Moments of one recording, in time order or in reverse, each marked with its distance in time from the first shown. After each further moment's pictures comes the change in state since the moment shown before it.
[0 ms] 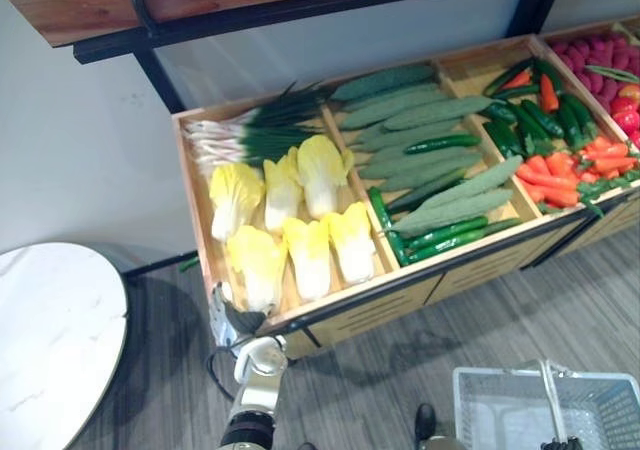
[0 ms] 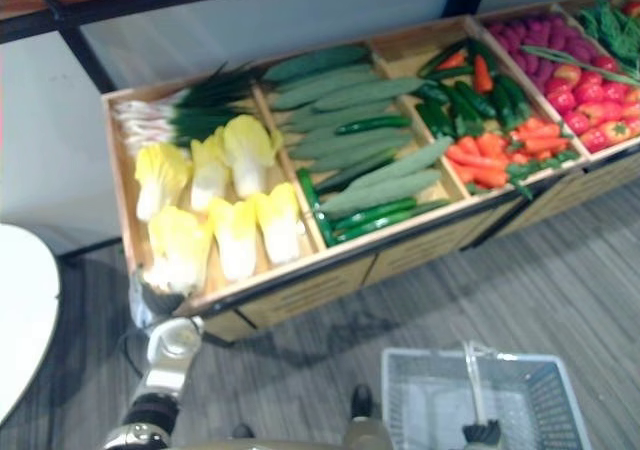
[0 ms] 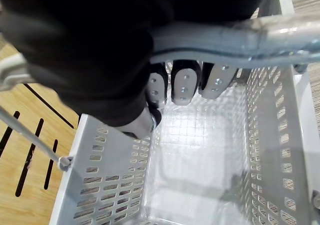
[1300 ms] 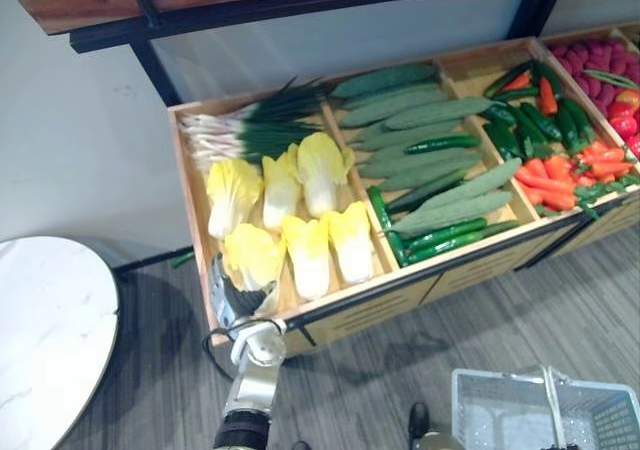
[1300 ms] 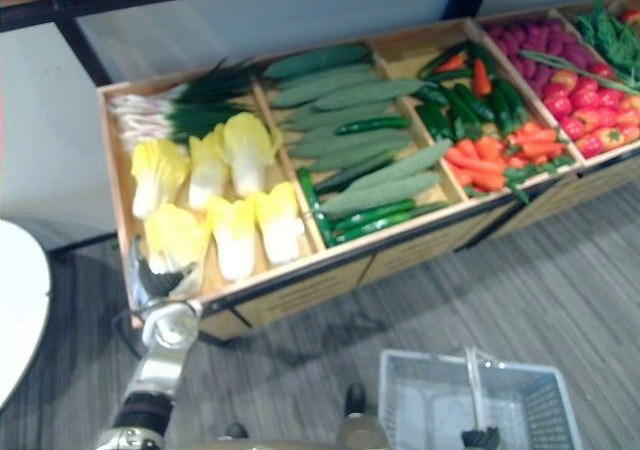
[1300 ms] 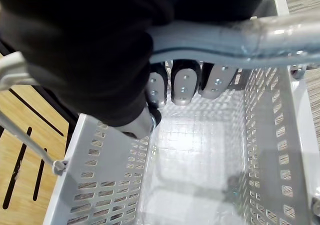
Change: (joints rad) left arm 0.049 0.025 -0.065 -0.243 0.019 0.002 -0.009; right arm -0.014 0.012 -0.040 0.050 0.000 -0.014 -0.015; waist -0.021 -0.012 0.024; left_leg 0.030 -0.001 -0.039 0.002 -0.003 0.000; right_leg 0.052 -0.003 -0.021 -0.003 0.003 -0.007
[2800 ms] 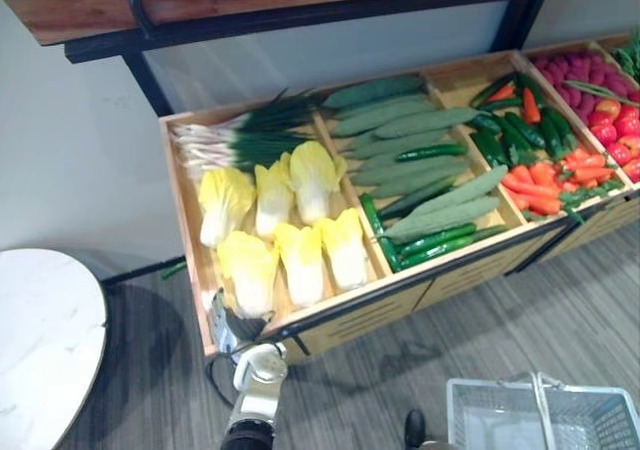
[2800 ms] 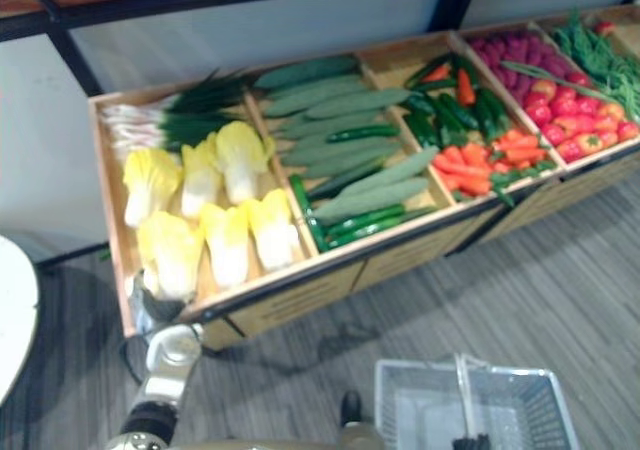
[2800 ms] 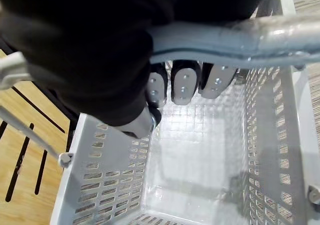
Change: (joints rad) left arm -0.011 -0.024 0.061 0.219 -0.016 0.024 0.016; right arm 0.045 0.031 0.060 -0.029 0.000 -0.001 -0.009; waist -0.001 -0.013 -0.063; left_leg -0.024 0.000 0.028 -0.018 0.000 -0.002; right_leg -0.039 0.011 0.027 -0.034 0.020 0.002
